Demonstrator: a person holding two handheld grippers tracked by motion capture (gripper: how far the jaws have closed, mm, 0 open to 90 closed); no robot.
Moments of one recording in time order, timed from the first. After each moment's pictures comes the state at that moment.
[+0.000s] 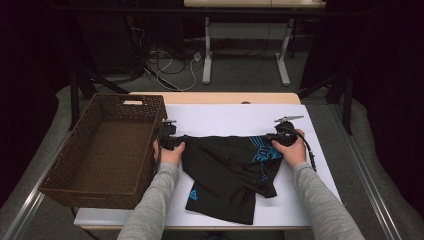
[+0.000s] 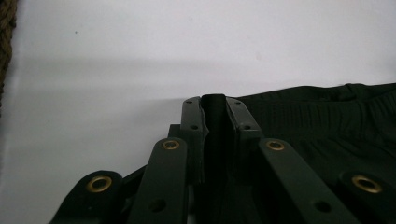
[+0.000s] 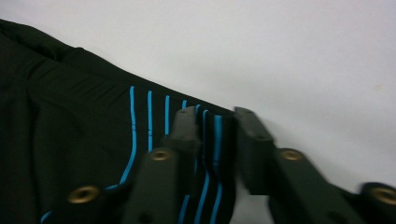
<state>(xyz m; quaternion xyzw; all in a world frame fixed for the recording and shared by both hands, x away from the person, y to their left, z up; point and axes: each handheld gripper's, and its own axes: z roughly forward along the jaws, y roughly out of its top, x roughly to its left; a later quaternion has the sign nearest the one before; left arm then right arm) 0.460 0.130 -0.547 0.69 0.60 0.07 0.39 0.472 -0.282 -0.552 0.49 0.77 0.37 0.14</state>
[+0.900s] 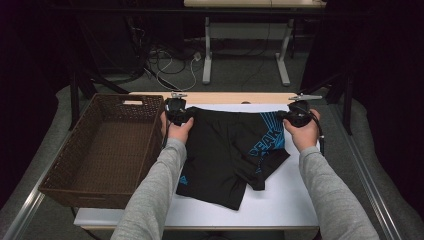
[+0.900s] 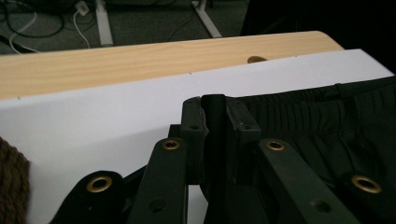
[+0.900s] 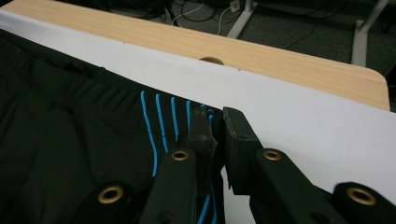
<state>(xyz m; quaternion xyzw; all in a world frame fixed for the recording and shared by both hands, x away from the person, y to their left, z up) 0.503 0.096 -0.477 0.73 0.51 0.18 0.43 0.480 -0.296 -0.471 0.51 0.72 0.40 0.23</state>
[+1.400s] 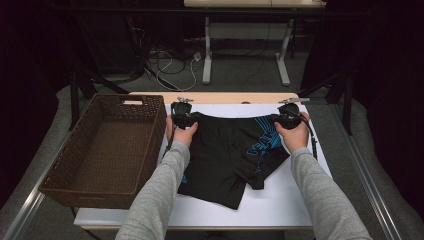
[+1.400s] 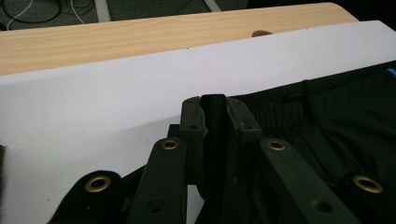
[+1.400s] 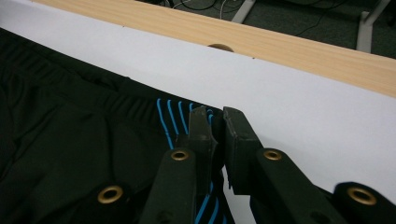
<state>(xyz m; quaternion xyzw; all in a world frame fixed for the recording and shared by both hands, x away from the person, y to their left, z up) 0.503 0.081 -0.499 0.74 0.51 0.17 0.40 0.489 -0.274 -0.493 0.51 0.74 0.38 0.23</state>
